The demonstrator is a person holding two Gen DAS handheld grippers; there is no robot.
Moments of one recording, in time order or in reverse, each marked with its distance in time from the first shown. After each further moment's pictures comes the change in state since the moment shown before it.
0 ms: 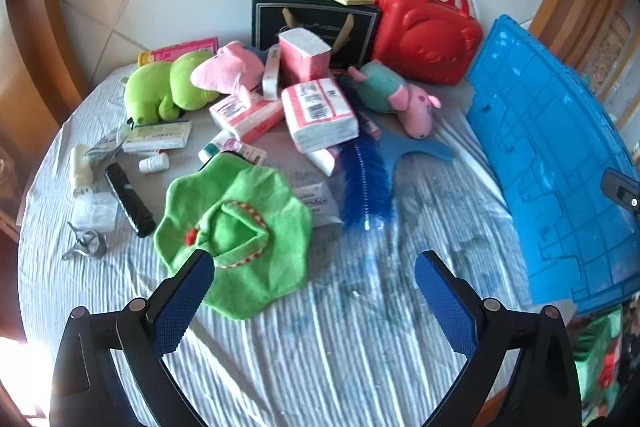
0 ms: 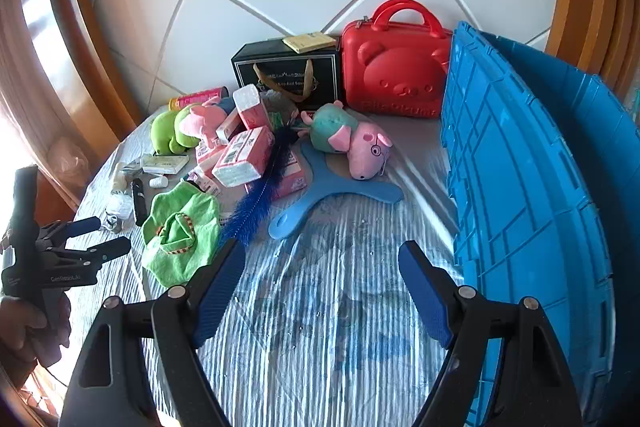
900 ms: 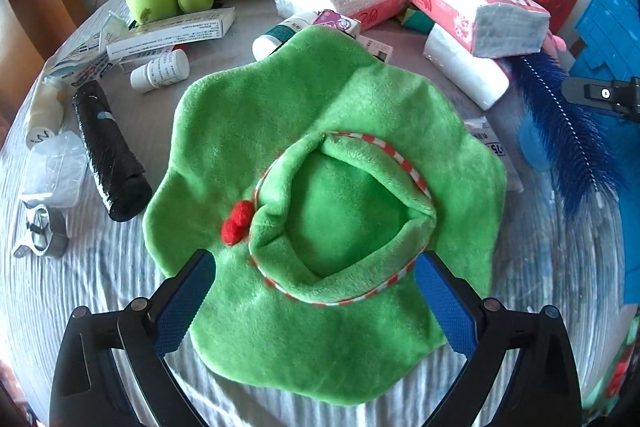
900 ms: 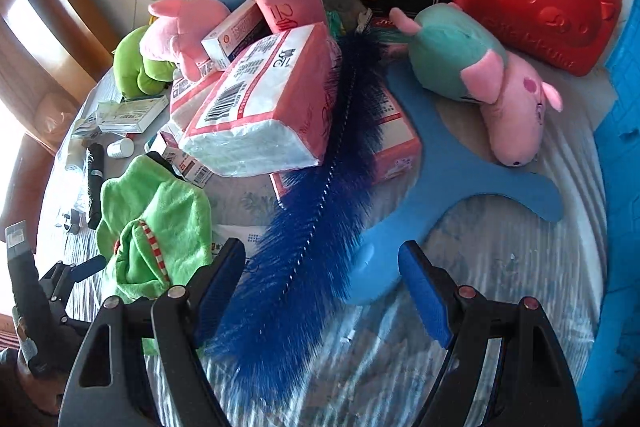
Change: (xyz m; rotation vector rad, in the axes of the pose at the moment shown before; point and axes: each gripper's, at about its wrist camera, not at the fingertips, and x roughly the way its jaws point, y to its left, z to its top) left arm 0.183 0.103 -0.025 -0.029 0.164 0.105; right arm 0.284 0.088 0.043 -0.029 0.296 0.080
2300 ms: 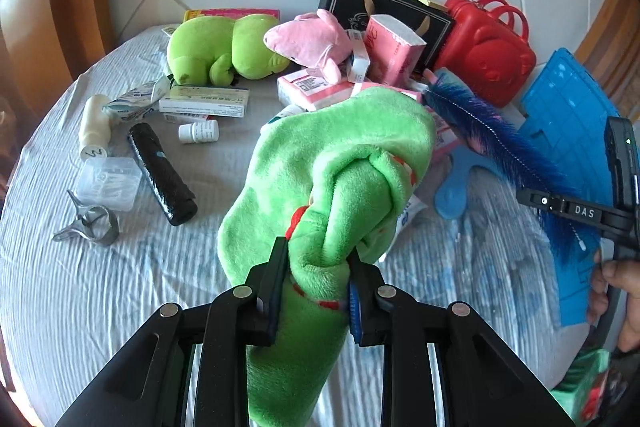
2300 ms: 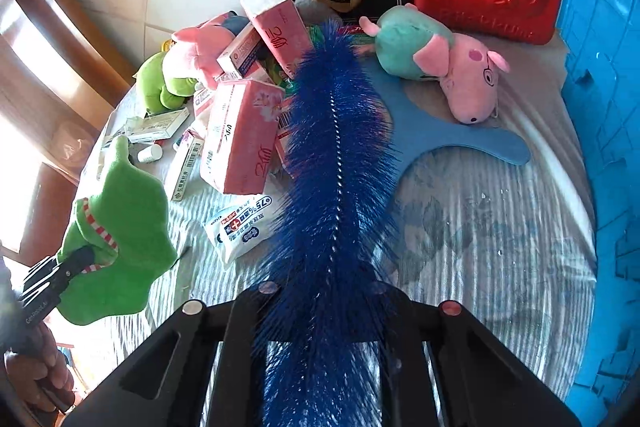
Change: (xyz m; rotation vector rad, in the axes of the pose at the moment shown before) left arm -0.133 0.012 -0.014 -0.099 -0.197 -0.130; right arm -0.099 -0.027 -0.062 0.091 -0.098 0.060
